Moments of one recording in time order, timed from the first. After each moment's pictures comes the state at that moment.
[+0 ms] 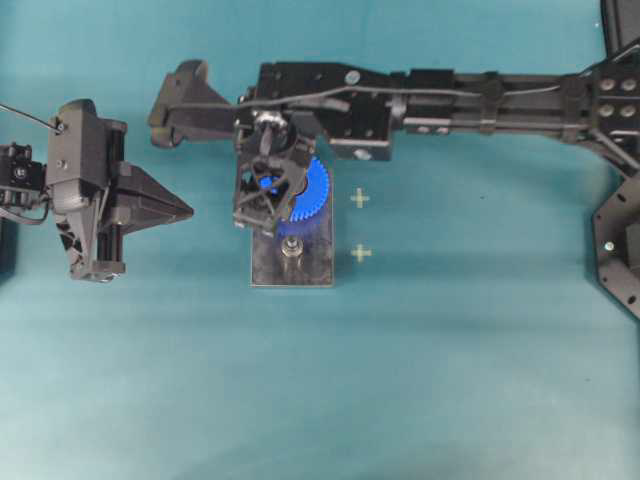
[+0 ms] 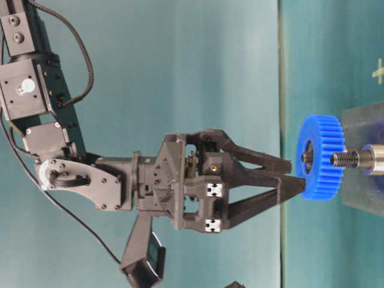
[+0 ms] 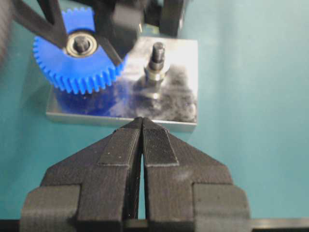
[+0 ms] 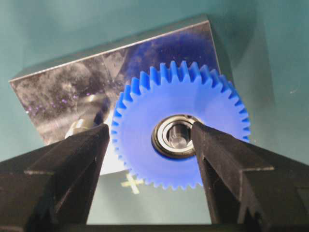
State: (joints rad) left arm 0.02 -0.50 1.00 0.02 0.03 -0.05; right arm -0.13 0.51 -0.30 0.06 1.29 0.15
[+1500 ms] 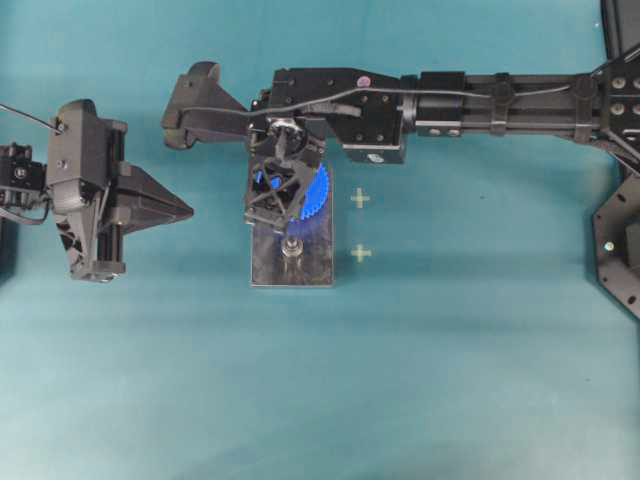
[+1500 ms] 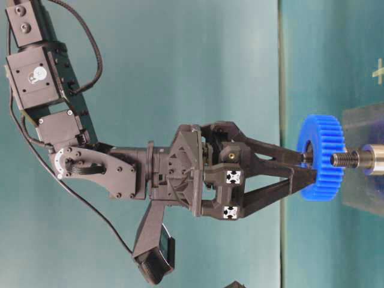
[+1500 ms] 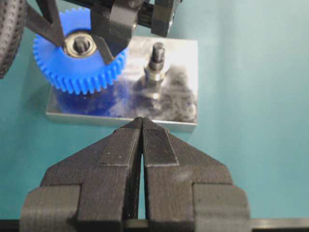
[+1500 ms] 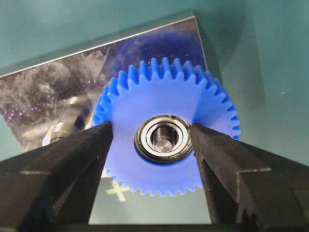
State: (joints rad) left arm 0.02 -0.50 1.00 0.02 0.03 -0.05; right arm -0.13 0.46 -0.21 0.03 1.21 0.15
